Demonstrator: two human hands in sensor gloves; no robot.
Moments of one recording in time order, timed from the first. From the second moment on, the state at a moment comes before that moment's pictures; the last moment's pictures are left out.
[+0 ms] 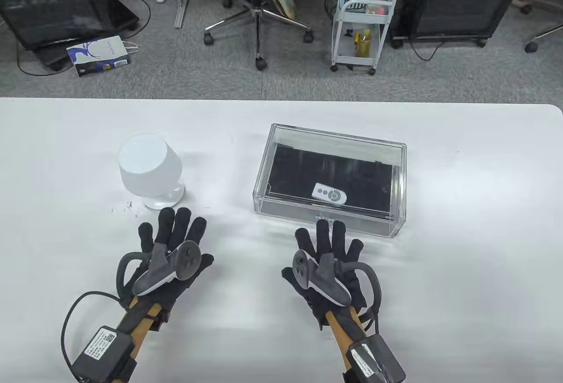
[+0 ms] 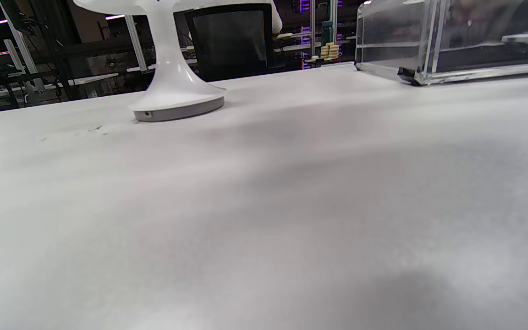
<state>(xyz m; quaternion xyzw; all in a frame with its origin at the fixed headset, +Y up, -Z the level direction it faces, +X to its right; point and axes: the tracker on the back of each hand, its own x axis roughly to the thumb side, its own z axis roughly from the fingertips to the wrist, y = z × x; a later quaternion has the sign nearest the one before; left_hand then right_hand) -0.242 -0.746 -0.261 -0.11 -0.07 -0.07 0.99 0.059 -0.746 -0.241 0.00 -0.07 -1.00 0.06</state>
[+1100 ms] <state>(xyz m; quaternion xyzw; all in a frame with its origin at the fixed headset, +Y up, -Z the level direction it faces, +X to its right) -0.251 -0.767 -0.272 -0.16 -0.06 -0.07 0.98 0.092 -0.738 -0.319 0.26 -0.08 -0.96 0.02</state>
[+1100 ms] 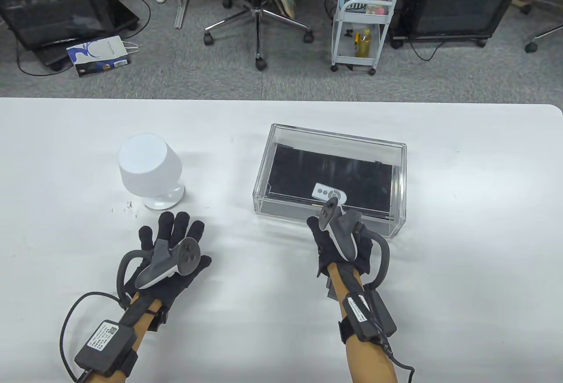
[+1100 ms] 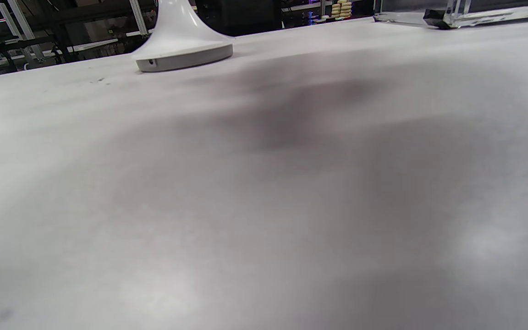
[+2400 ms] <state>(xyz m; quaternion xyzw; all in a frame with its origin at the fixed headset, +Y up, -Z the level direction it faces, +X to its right) -0.256 -0.763 -0.271 -0.17 -0.05 -0.07 0.98 0.083 -0.668 -0.265 0.13 0.04 -0.99 -0.06</state>
